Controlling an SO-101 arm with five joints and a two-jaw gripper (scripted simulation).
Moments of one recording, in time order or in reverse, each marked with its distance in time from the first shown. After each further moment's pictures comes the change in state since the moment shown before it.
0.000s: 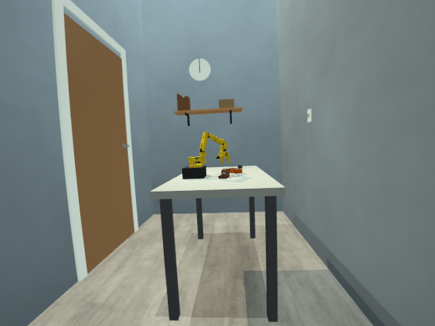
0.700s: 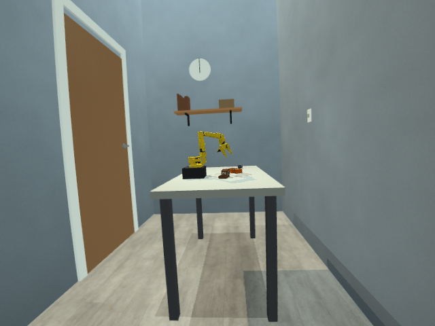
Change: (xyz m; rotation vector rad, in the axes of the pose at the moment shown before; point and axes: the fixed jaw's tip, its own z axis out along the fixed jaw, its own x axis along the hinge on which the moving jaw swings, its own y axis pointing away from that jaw) arm 0.006 -0.025 -0.059 0.317 0.080 0.000
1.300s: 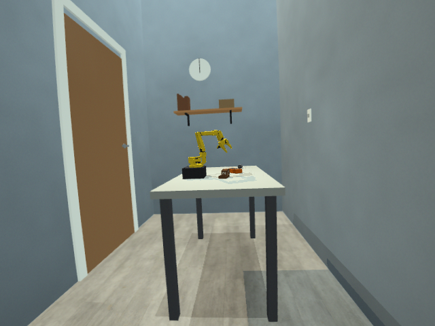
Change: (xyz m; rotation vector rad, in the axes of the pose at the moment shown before) arm 0.005 -0.016 -0.032 0.174 0.044 0.008
